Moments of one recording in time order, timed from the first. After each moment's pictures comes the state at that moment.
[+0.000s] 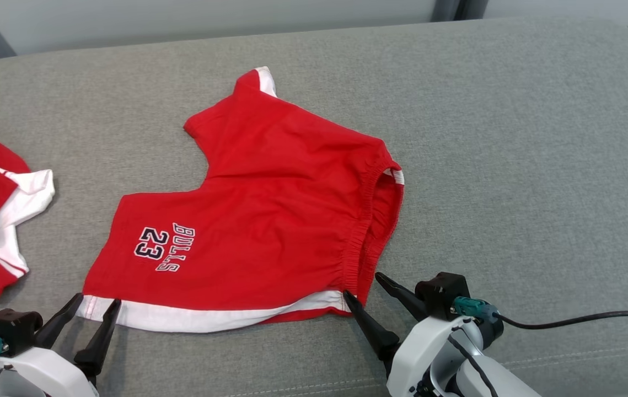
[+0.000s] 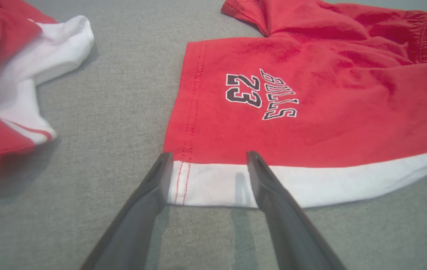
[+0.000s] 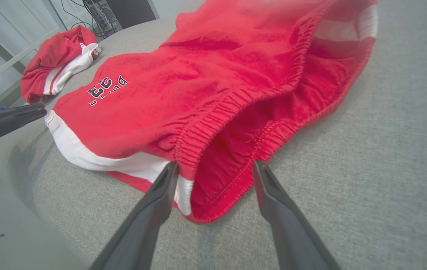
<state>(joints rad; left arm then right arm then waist) -0.21 0.59 -0.56 0.50 -0.81 -0.13 -0.25 -0.37 -0.06 0.65 0.52 0.48 0.13 -0.10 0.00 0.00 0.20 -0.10</state>
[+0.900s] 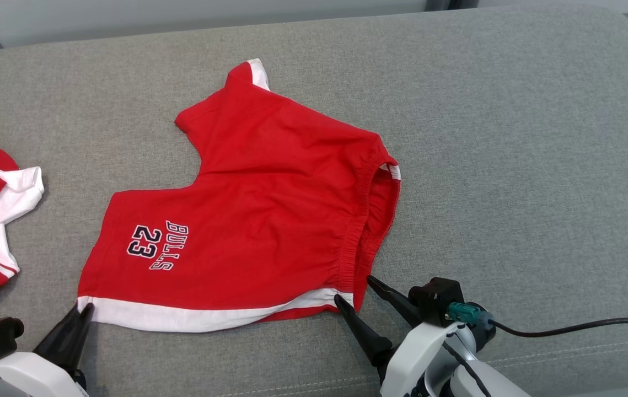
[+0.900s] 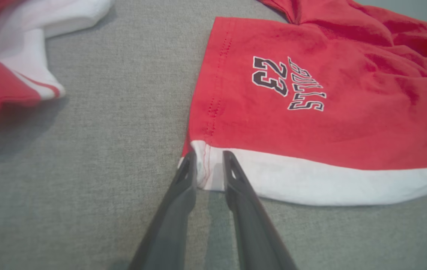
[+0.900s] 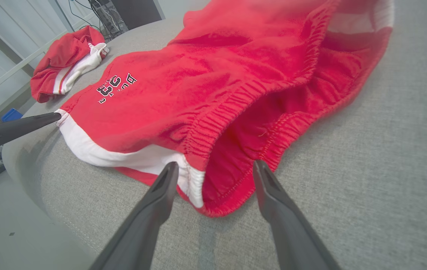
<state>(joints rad) -0.21 0.62 -0.60 0.52 -0.98 -0.13 -0.25 -0.36 -0.06 0.69 0.48 0.49 0.13 -0.12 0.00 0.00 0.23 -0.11</state>
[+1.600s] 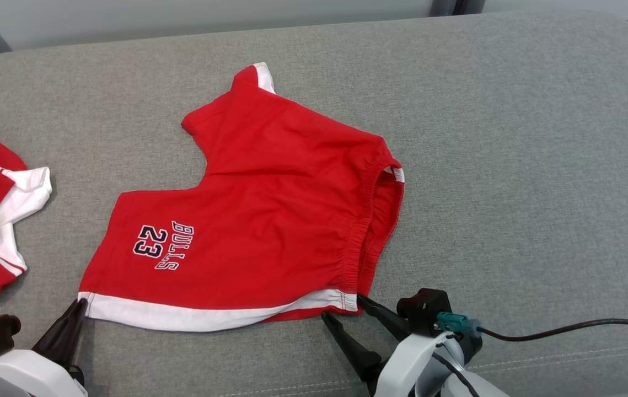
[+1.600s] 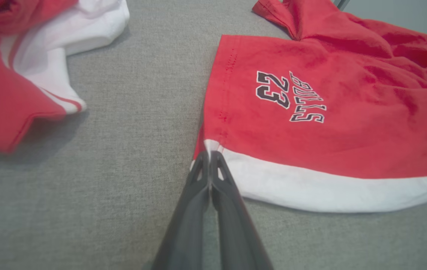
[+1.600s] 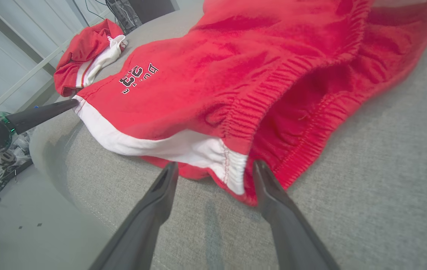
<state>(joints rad) -0.20 0.61 -0.55 0.51 -0.95 -0.13 -0.25 -0.36 -0.06 0.76 0.49 0.57 0.13 -0.12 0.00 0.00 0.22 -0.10</state>
